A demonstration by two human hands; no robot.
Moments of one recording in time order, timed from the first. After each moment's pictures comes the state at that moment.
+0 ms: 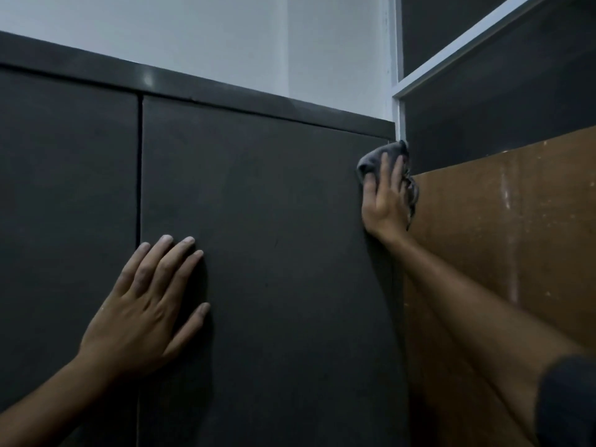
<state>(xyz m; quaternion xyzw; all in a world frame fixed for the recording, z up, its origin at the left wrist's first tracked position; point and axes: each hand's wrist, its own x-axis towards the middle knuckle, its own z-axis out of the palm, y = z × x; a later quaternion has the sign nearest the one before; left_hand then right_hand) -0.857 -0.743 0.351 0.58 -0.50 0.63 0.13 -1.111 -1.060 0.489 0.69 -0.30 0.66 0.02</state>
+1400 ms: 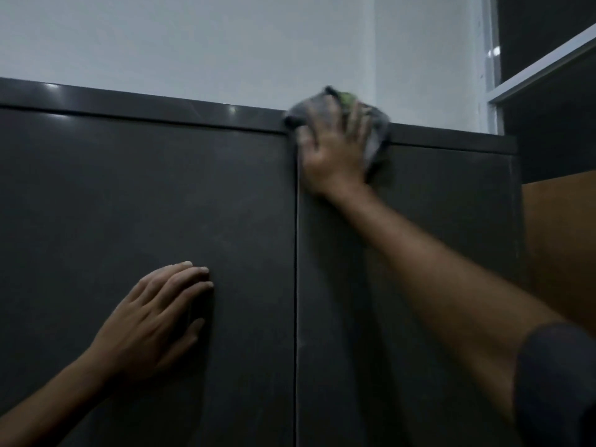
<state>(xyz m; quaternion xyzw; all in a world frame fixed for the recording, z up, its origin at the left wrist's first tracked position) -0.741 -0.556 0.358 0.60 -0.55 0.57 0.10 -0.912 -0.807 0.585 0.71 -0.16 0.67 0.15</state>
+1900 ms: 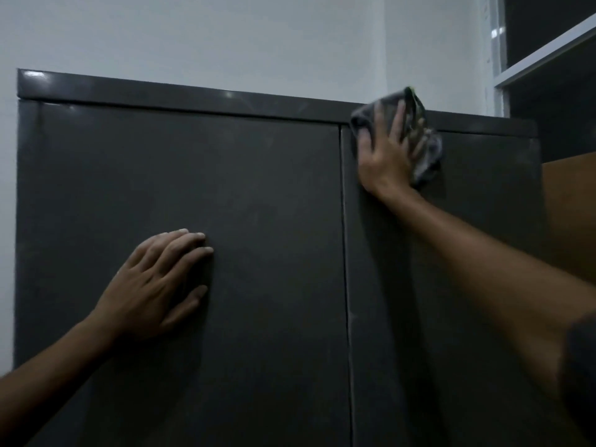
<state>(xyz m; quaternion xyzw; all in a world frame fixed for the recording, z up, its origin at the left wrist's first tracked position) -0.689 -0.481 0.382 0.60 -0.53 0.59 0.08 -0.920 -0.807 0.556 0.69 -0.25 0.68 0.05</state>
